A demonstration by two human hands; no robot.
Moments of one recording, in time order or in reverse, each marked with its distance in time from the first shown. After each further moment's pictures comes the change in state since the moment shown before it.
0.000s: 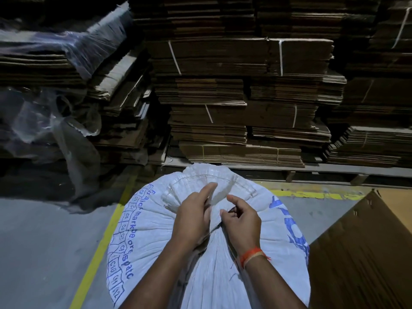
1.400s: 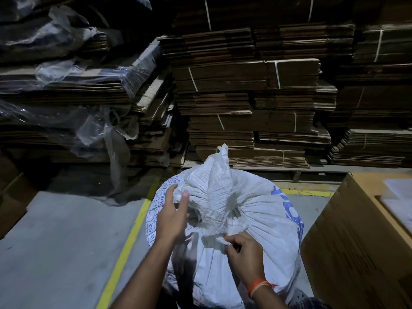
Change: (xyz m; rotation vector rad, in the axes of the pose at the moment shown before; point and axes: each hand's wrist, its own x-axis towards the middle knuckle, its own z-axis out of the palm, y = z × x) left_hand -0.147 0.031 -0.109 -0.496 0.197 -0.511; right_hand -0.171 0.037 -0.052 -0.230 -0.148 -0.148
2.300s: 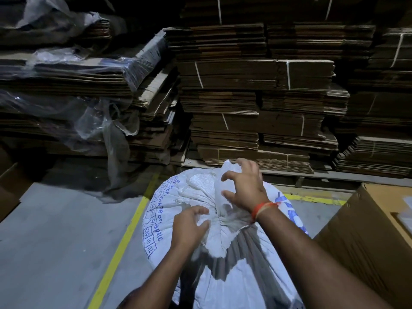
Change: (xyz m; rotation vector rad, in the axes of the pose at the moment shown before) left_hand 0.025 -0.021 0.038 0.375 -0.087 0.133; right_hand 0.154 -0.122 -0.035 -0.745 -0.159 -0.387
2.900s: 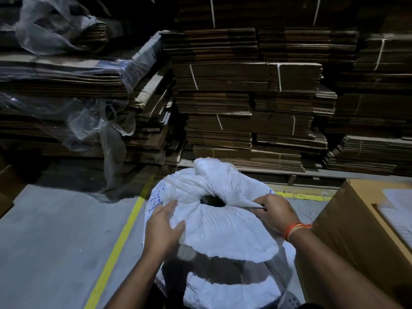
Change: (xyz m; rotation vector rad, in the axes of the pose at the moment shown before) left_hand -0.025 -0.031 -0.044 0.010 0.112 0.045; right_hand -0.070 0.087 0.002 0.106 -0.187 0.139
